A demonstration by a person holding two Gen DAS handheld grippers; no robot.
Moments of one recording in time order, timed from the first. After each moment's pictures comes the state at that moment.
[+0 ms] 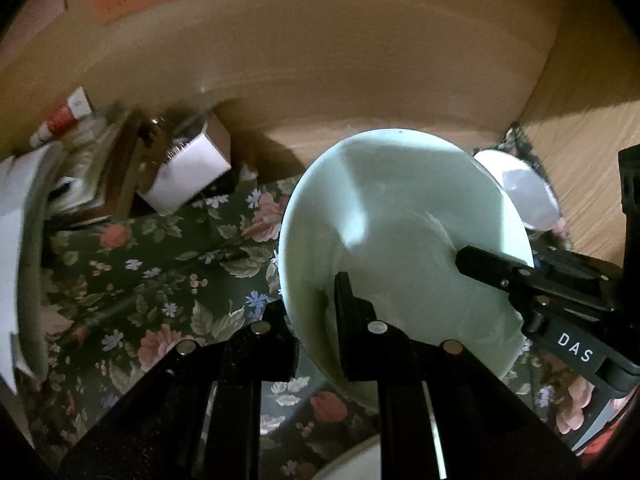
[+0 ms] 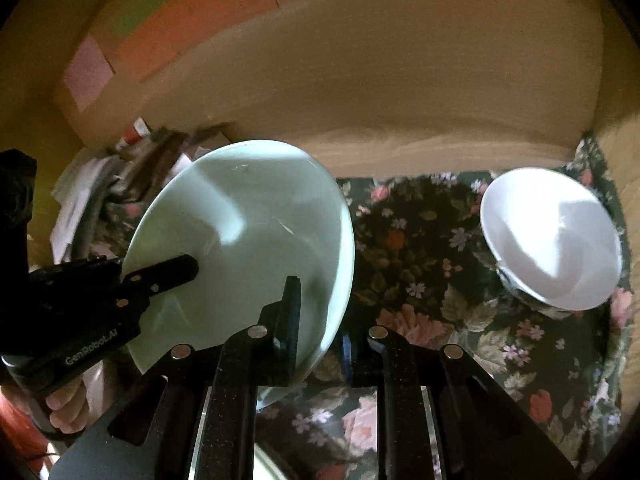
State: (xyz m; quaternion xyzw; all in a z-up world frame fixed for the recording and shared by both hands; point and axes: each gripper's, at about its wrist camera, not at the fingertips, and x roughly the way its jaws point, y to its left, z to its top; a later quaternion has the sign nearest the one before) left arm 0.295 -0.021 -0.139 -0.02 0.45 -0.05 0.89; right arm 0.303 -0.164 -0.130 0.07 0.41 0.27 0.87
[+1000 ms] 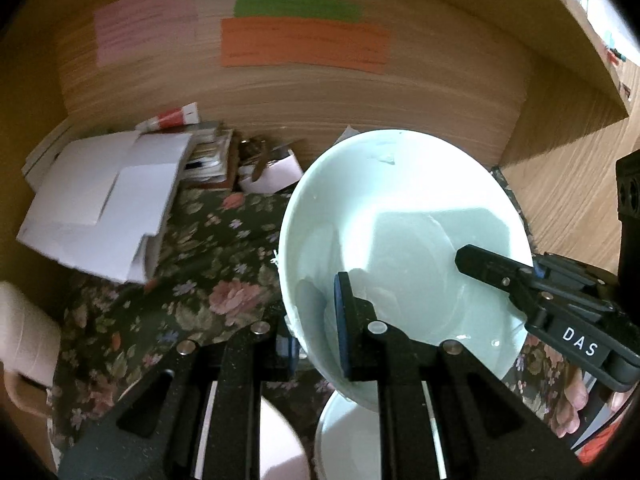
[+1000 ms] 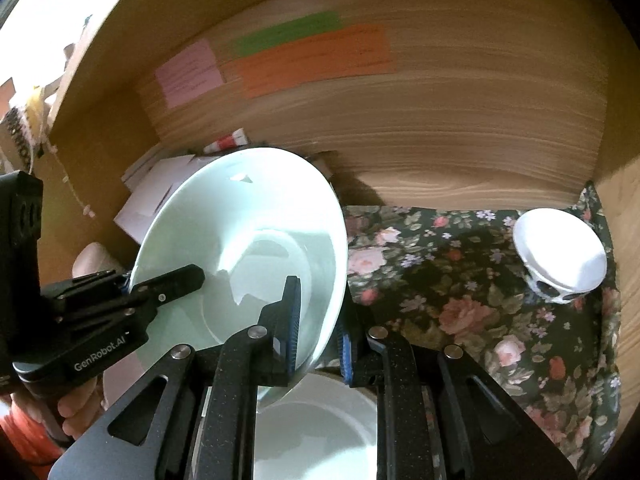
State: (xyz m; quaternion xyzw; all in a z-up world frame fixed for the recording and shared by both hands) left arm 0.177 0.033 -0.089 -0.05 0.37 -0.01 0.93; right arm 0.217 -0.126 -0.087 0.05 0.34 0.32 0.88
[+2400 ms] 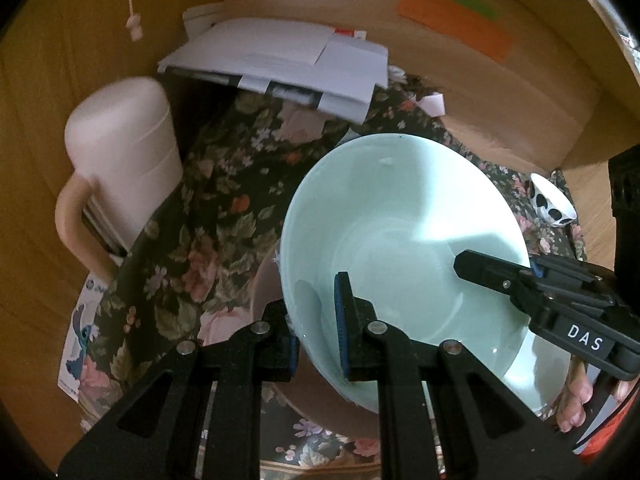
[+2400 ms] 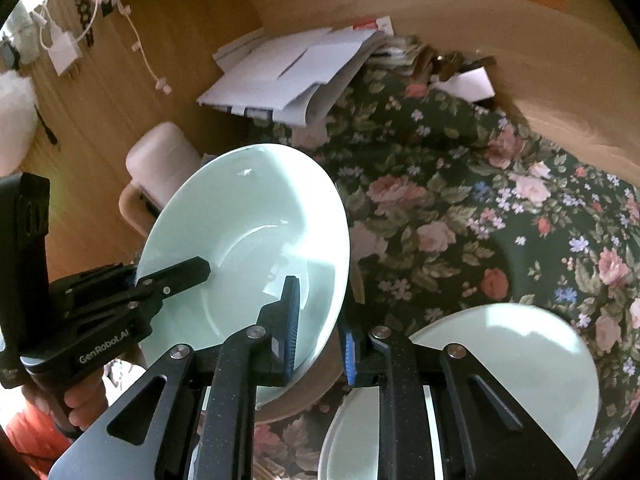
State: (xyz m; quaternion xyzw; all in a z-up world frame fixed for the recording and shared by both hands) left arm 0.058 0.150 -0.154 -0.14 0.40 0.09 0.90; right arm 0.148 0.003 -0.141 -0.01 0.41 0.42 0.81
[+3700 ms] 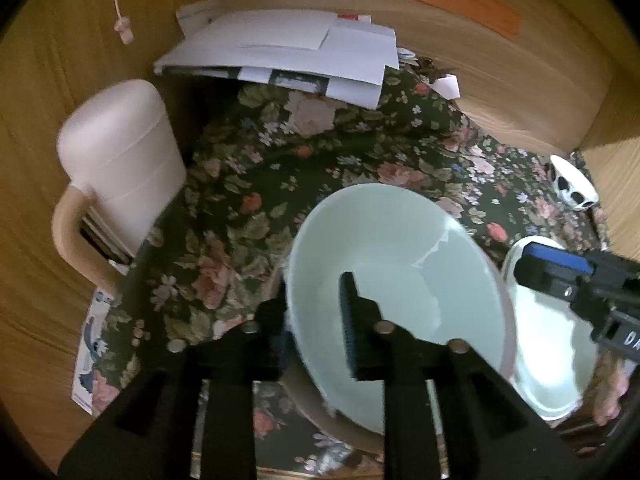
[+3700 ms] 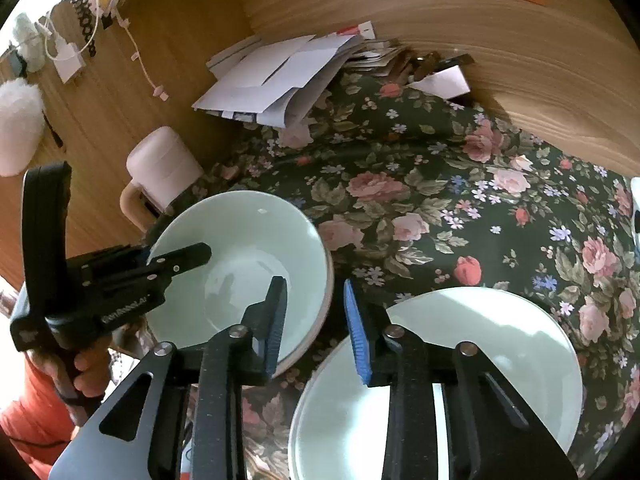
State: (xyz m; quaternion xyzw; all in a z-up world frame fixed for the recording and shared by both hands) left arm 0.076 0.152 -0.153 -0.11 0.43 0.10 0.89; right arm 0.151 -0.029 -0.140 0.01 0.40 0.42 0.82
